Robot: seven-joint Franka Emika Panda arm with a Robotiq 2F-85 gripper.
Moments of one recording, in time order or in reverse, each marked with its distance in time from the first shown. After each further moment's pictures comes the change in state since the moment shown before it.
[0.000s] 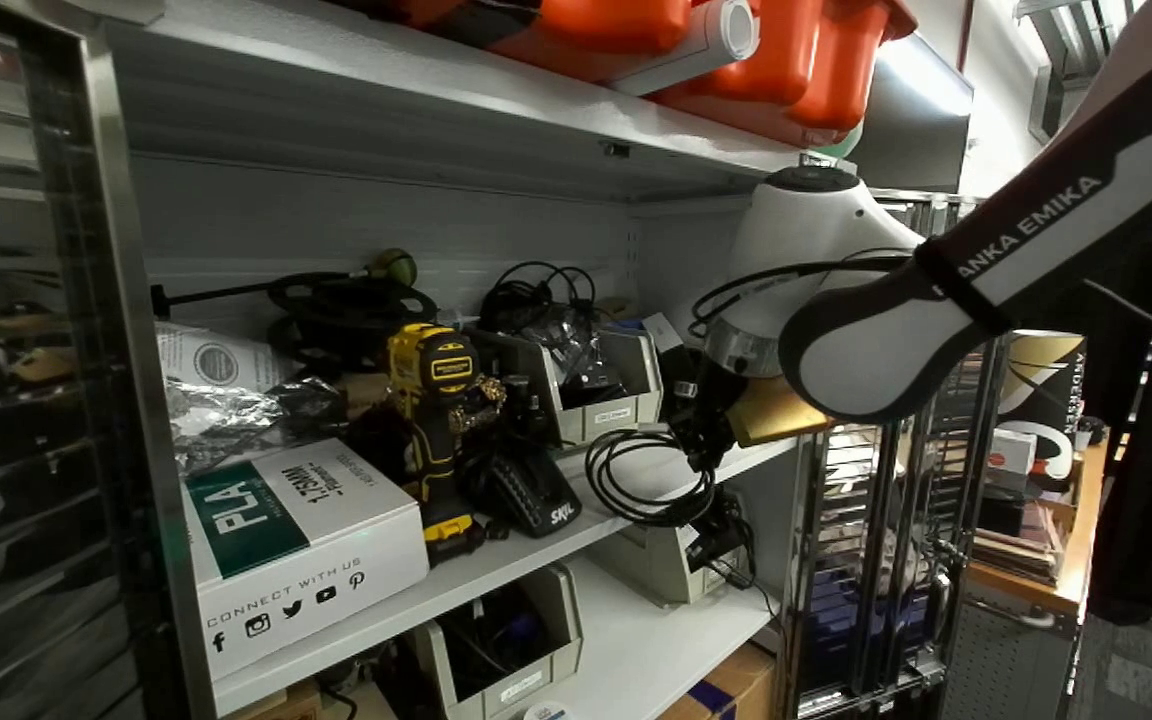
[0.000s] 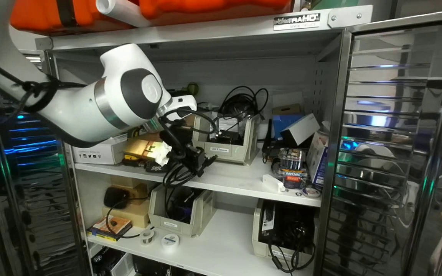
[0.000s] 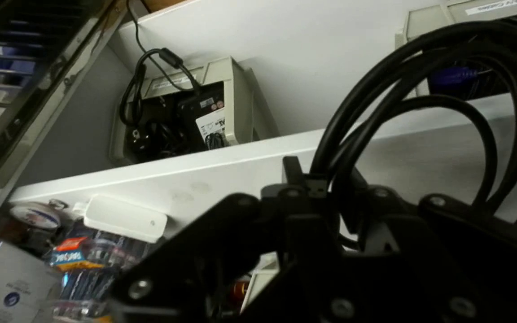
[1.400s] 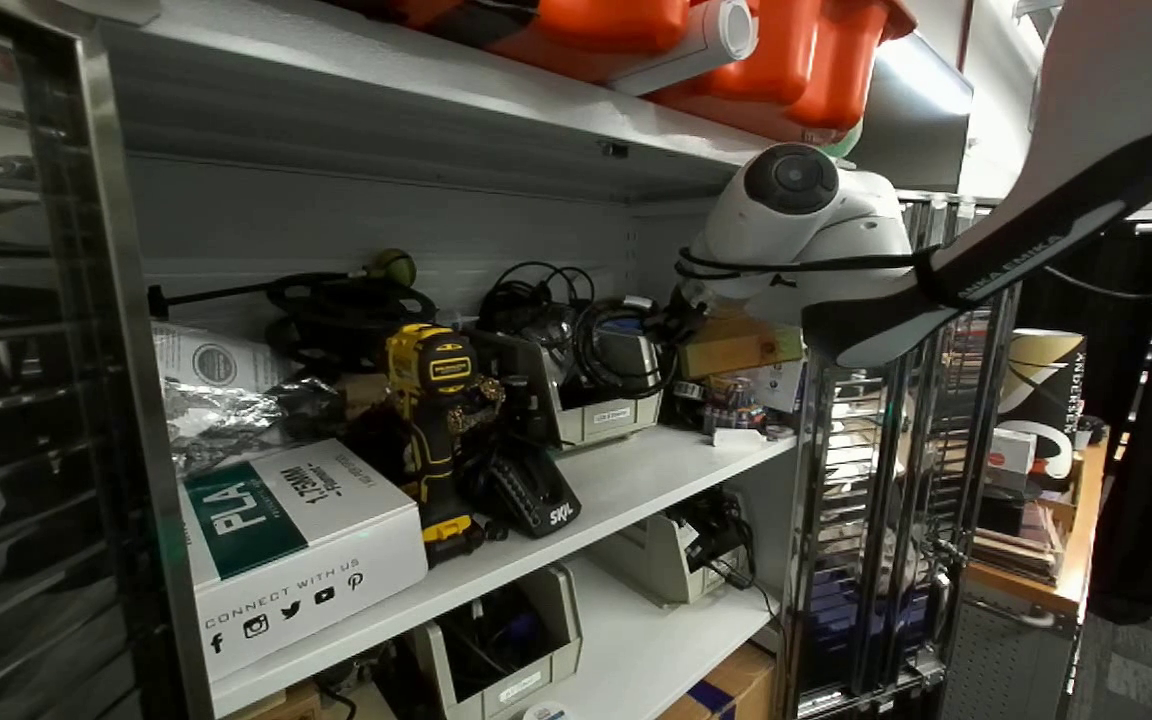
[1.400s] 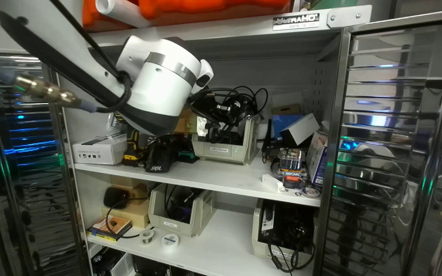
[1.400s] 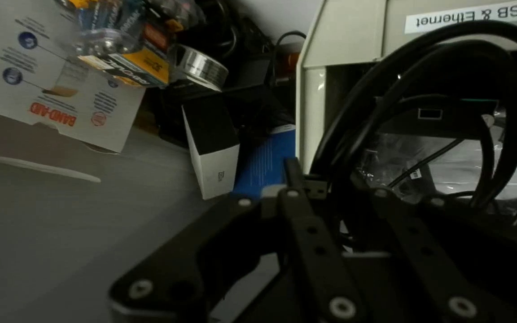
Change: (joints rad) arm -0.097 0.160 0.002 0.357 -0.870 0.131 0.785
